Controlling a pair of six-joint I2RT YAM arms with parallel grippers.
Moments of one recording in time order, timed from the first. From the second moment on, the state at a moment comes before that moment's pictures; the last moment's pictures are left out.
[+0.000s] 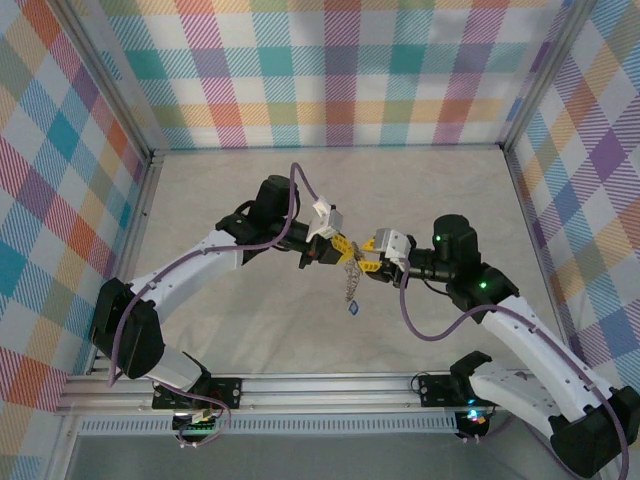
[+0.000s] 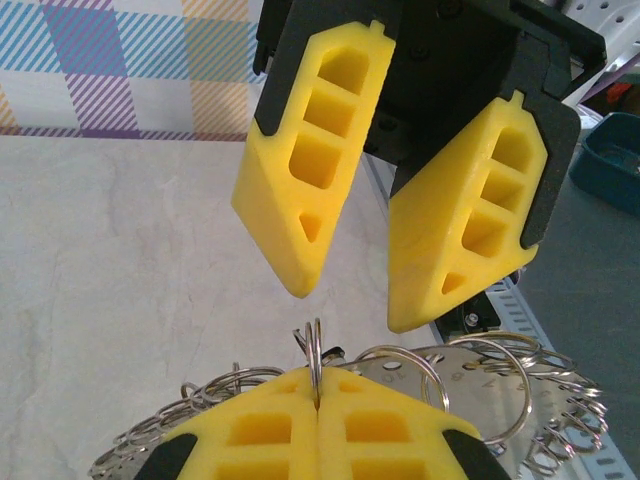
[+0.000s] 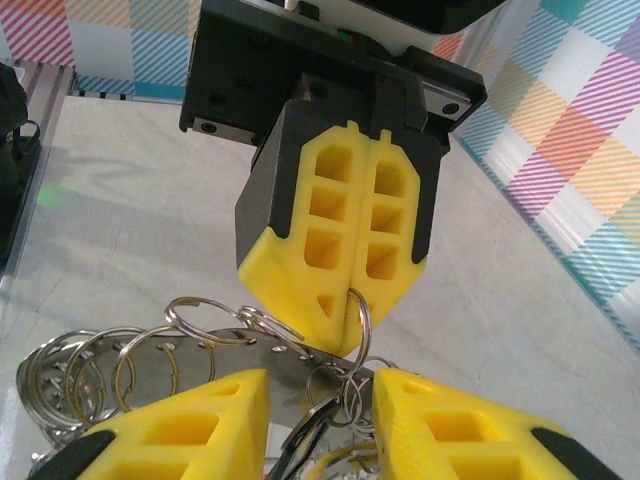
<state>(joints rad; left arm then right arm) -0.63 1.50 1.20 -0.31 1.01 0.44 0.53 0.89 0.80 -0.31 -0.64 -0.55</state>
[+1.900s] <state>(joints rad) -0.65 1.47 1.16 -0.09 1.02 0.27 0.52 0.85 0.68 -0.06 -0.57 -0.45</state>
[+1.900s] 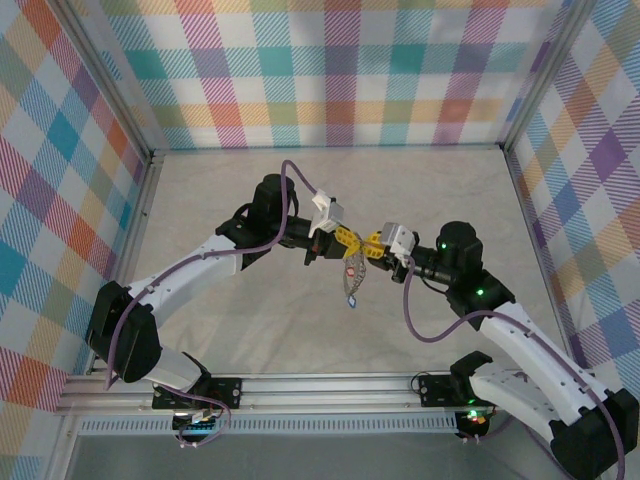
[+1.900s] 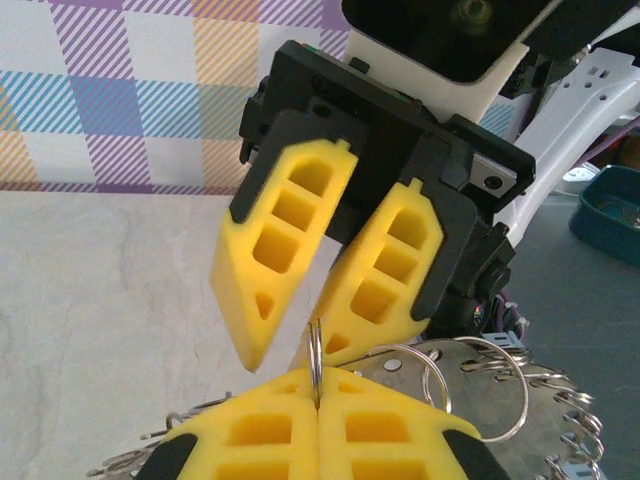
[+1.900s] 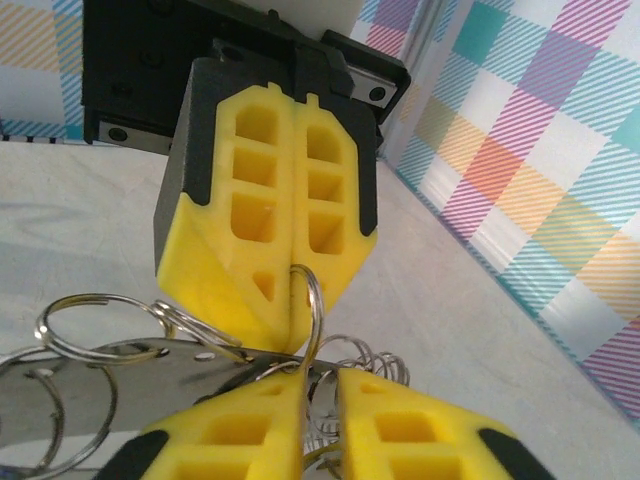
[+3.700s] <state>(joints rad) -0.65 1.47 1.30 -0.38 1.08 0.48 0.52 0.85 0.55 0.11 -0.73 -0.25</state>
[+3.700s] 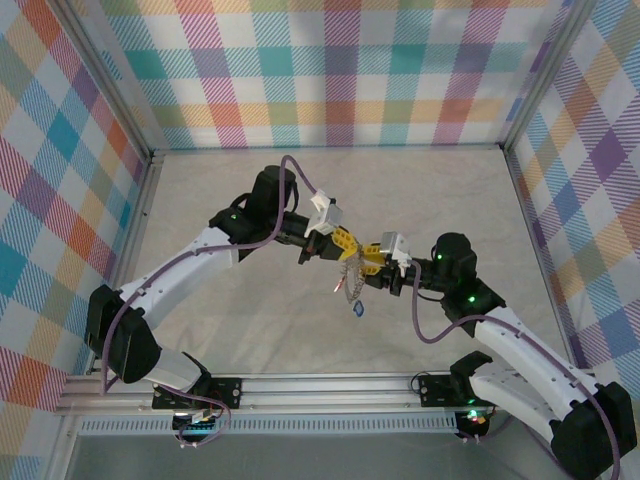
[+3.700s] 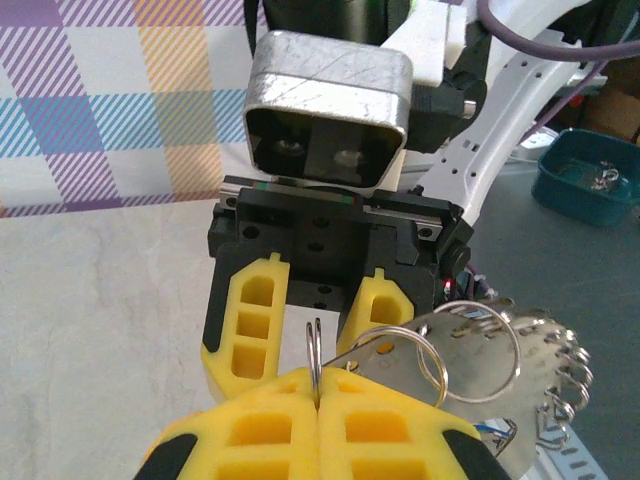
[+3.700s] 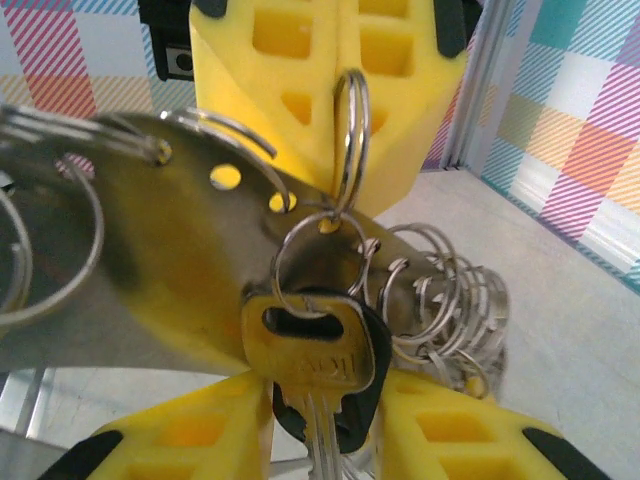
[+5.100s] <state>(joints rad) -0.65 1.47 1.31 -0.54 1.06 0.63 0.52 0.89 0.68 -0.10 -0.77 -0.32</state>
